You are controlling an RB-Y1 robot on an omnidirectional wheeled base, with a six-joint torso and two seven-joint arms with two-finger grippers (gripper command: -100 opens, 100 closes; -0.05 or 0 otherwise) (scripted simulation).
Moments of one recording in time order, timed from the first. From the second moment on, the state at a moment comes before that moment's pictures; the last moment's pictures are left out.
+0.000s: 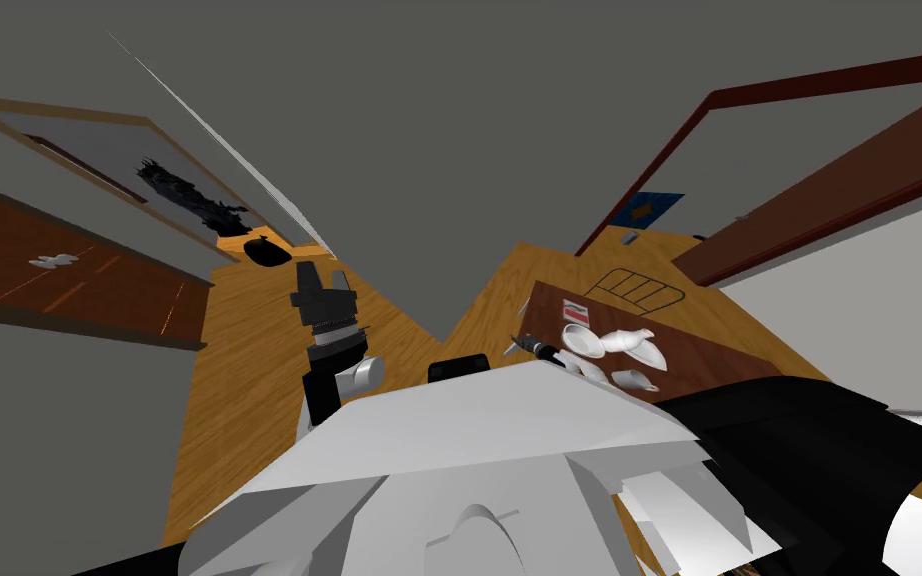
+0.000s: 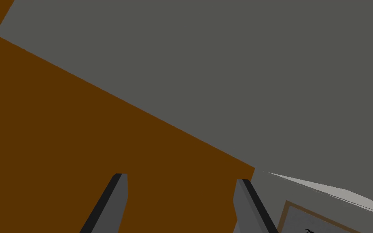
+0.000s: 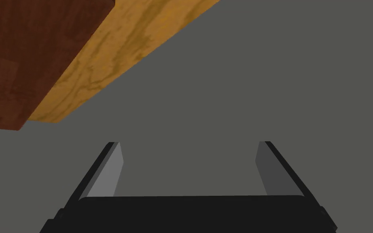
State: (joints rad) left arm 0.47 0.02 -0.01 -2.34 0.05 -0.39 -0.11; right arm 0.38 -0.76 0.41 -1.35 0.29 -0.01 0.49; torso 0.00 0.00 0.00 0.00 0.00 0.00
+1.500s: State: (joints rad) left arm 0.47 0.02 -0.01 -2.34 0.05 -0.39 -0.11; right arm 0.36 -0.88 0.57 -1.03 0.37 0.02 0.64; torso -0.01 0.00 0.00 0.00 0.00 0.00
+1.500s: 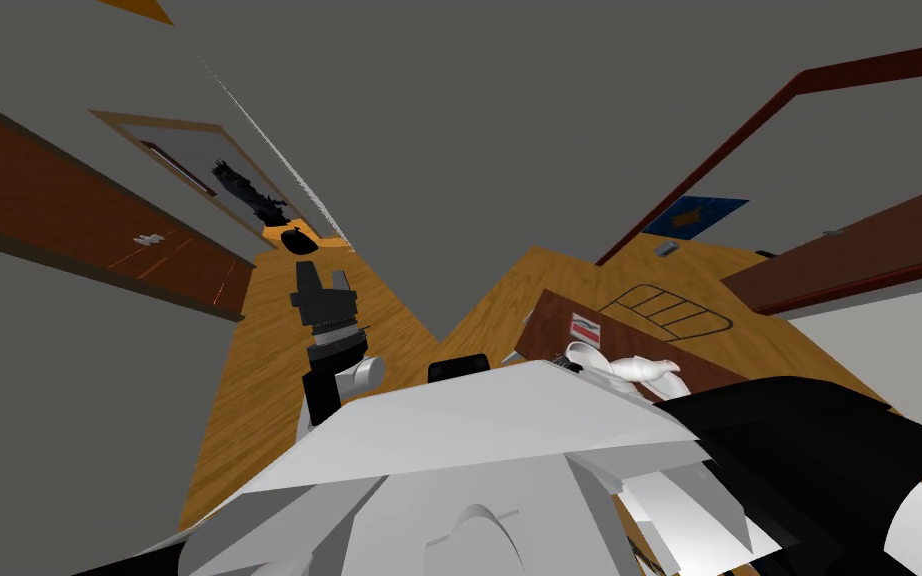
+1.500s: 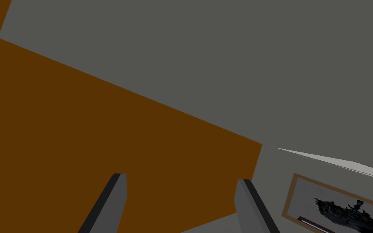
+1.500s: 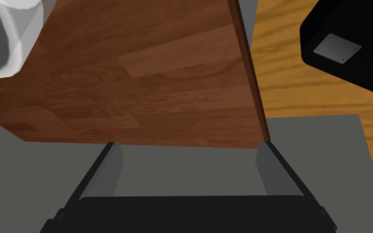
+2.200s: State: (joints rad) left arm 0.47 0.02 -0.01 -2.34 0.05 -0.39 -0.11; right arm 0.37 -0.89 0.61 -0.87 0.41 -0.02 0.71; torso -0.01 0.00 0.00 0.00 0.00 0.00
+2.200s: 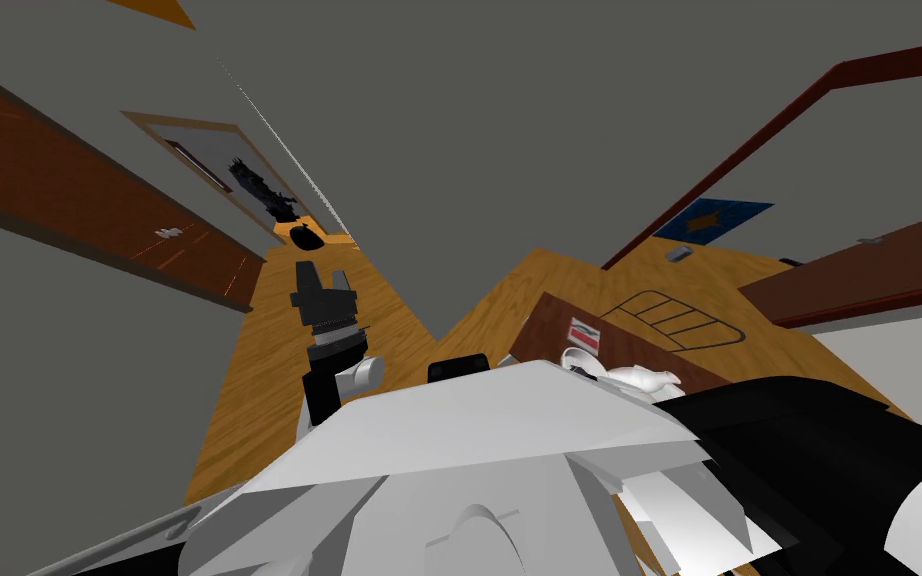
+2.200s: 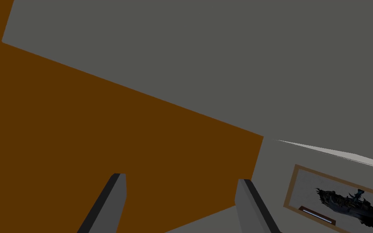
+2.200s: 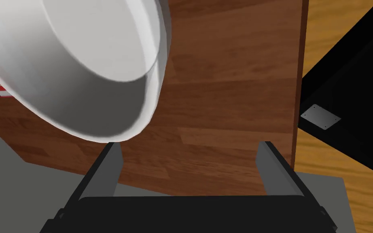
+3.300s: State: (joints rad) left arm 0.47 0.02 -0.01 -2.34 0.05 -0.39 -0.11; right arm 0.34 -0.81 0.68 -0.77 0.43 0.03 0.74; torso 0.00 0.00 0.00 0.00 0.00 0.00
